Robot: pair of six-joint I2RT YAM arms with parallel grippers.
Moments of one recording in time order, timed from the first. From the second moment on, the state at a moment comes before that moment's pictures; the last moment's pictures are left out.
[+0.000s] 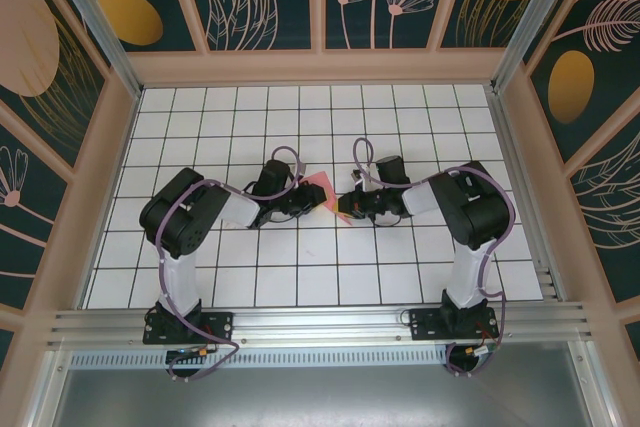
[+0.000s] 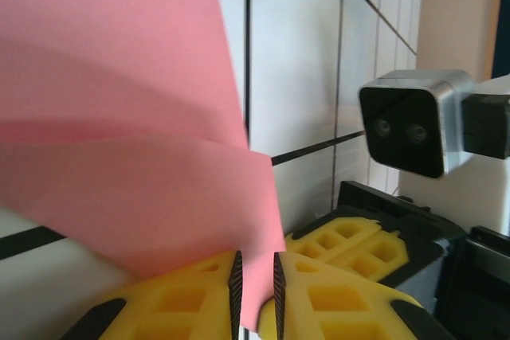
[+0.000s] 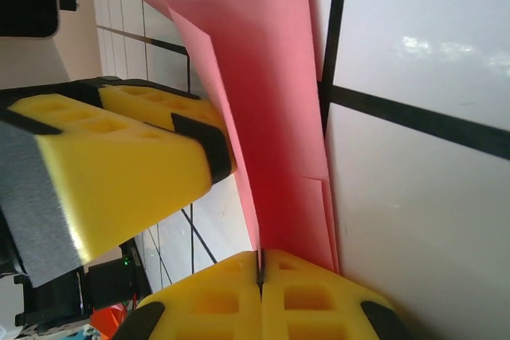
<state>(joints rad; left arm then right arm) -0.58 1.96 0.78 0.56 0.54 -1.06 0.43 1.91 0.74 0.30 -0.88 0.68</state>
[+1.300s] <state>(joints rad) -0.59 1.90 0.82 0.46 0.55 -1.05 0.42 1.87 0.76 0.17 -0.85 0.61</state>
